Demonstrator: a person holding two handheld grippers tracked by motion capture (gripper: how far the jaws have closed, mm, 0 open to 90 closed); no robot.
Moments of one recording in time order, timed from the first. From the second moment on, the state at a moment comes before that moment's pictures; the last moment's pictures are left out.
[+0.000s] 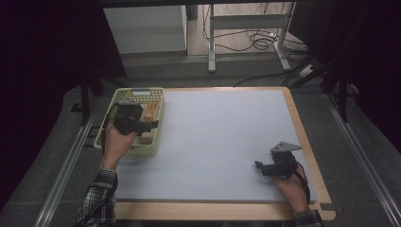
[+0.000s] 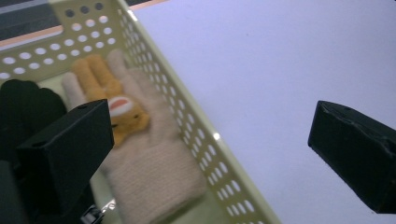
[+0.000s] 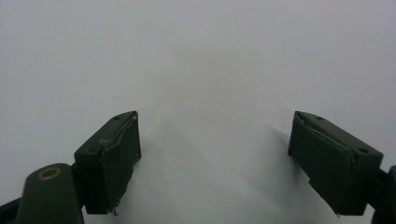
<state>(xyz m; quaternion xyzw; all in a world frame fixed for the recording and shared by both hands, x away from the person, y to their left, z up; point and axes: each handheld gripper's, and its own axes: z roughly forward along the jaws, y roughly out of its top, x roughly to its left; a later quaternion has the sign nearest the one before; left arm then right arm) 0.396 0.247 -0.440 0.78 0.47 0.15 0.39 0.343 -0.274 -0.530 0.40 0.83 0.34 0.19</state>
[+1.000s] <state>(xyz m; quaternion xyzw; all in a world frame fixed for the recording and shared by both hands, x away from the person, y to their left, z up) 0.377 0.143 -0.452 0.84 0.36 0.13 0.38 0.344 -0.274 -0.530 0.40 0.83 0.34 0.19</state>
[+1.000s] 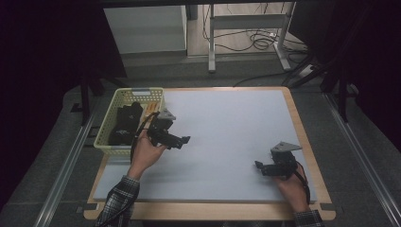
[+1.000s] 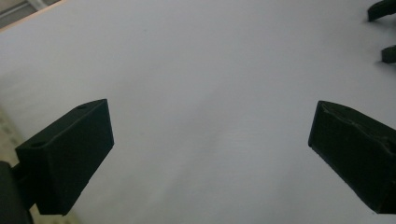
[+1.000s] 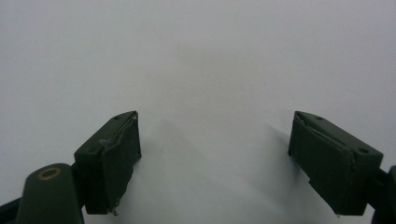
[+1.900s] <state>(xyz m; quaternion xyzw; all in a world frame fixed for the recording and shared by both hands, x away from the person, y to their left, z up) 0.338 0.106 -0.512 0.86 0.33 0.10 0.38 0.344 -0.274 -0.530 0.40 0.83 0.34 0.19</state>
